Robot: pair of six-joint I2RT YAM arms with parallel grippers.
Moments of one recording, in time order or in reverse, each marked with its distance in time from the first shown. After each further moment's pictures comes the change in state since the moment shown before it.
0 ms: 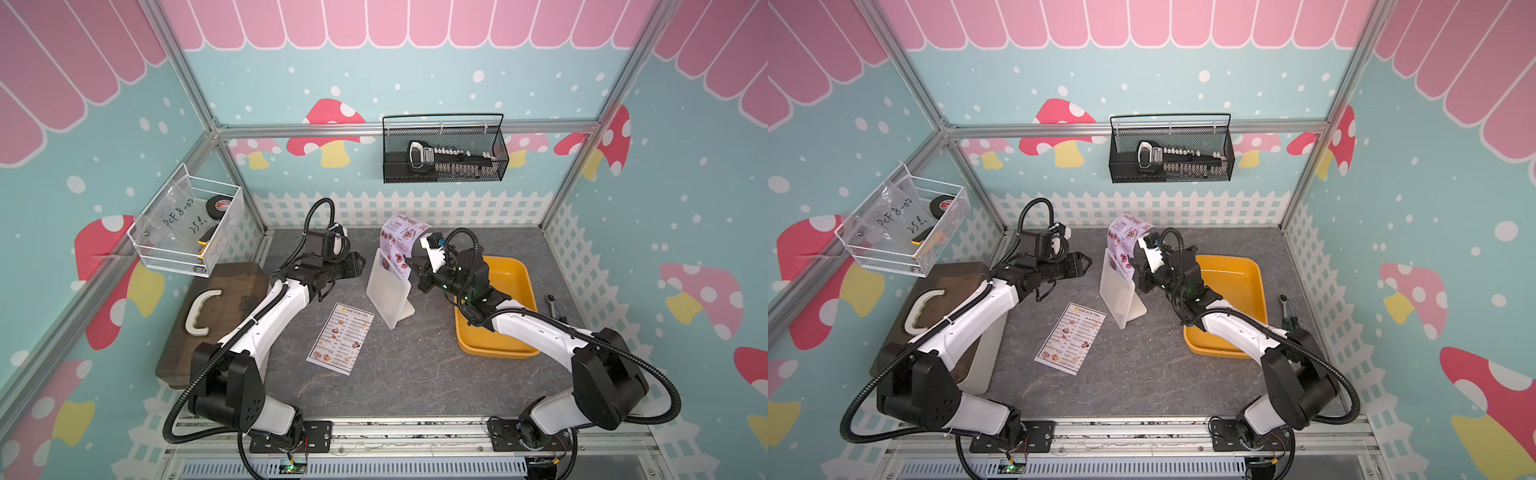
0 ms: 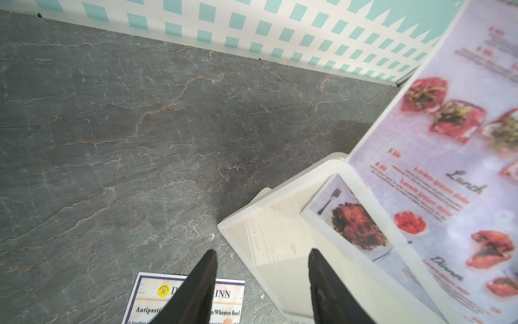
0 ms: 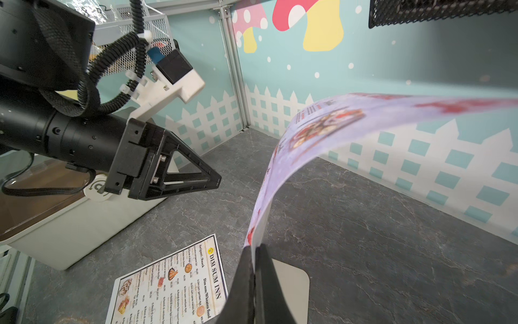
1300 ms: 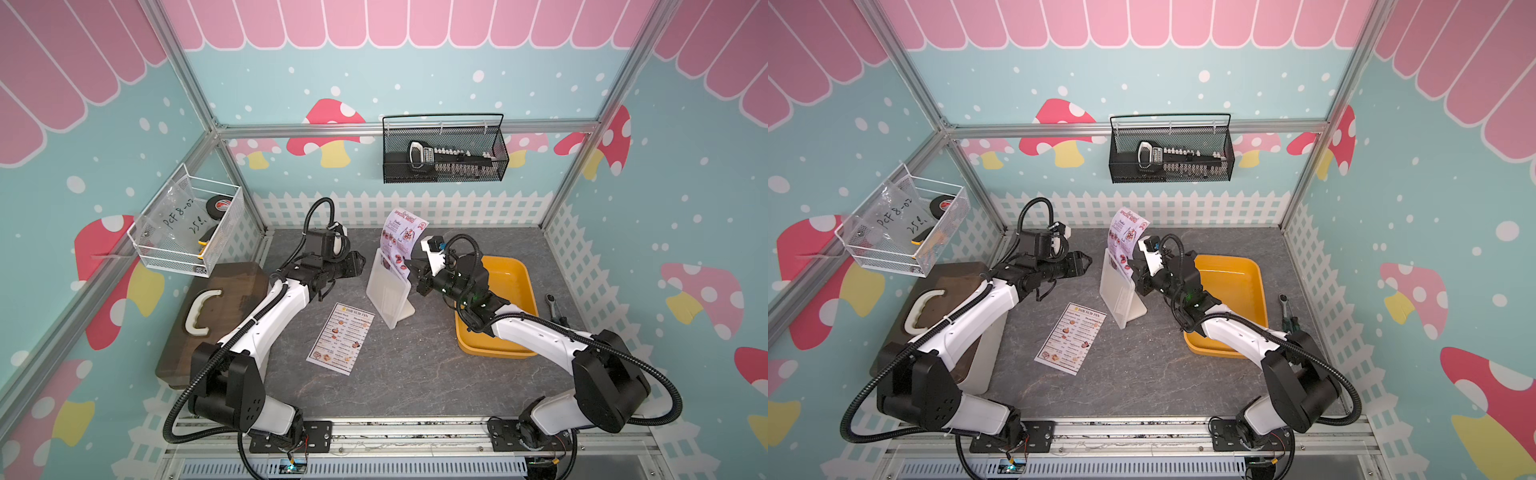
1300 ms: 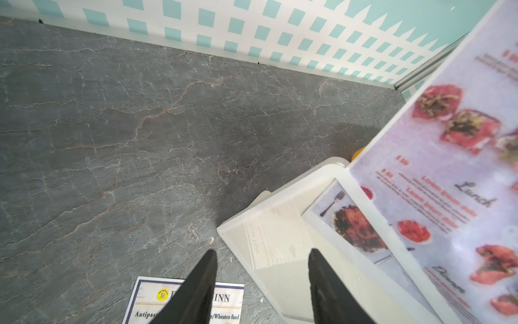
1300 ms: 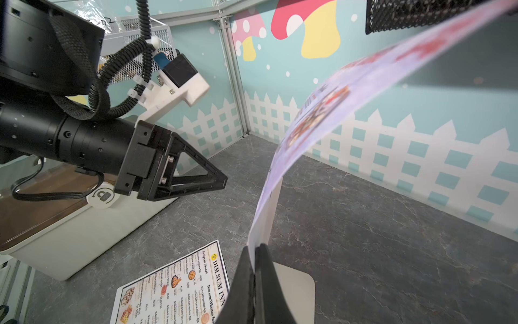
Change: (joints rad) left arm 0.000 0.001 0.001 0.016 0.000 0.000; right arm 0.026 -0.008 -0.050 0.069 0.045 0.042
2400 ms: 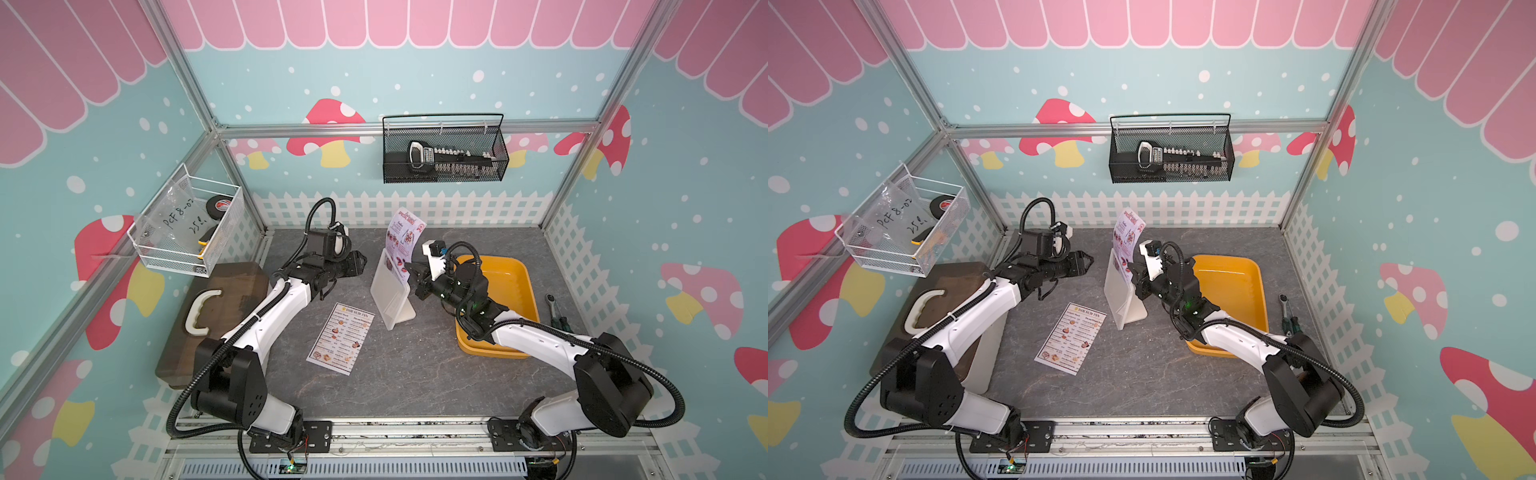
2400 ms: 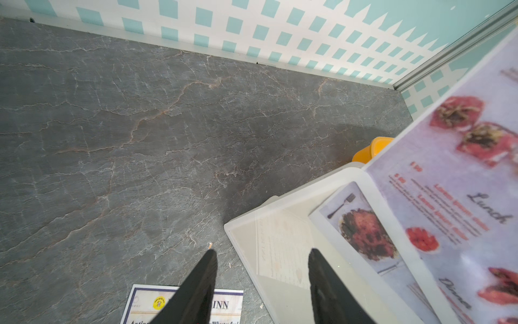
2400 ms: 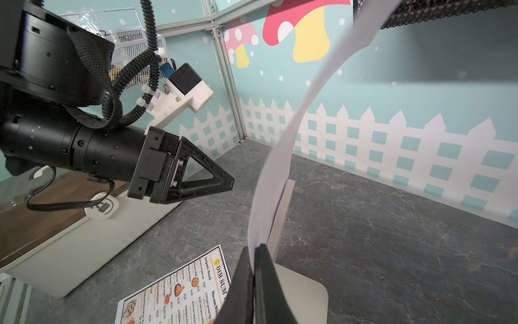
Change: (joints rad) left arm 0.001 0.023 0.000 0.022 0.008 0.000; right arm 0.038 -0.023 -0.051 0.058 0.084 0.033
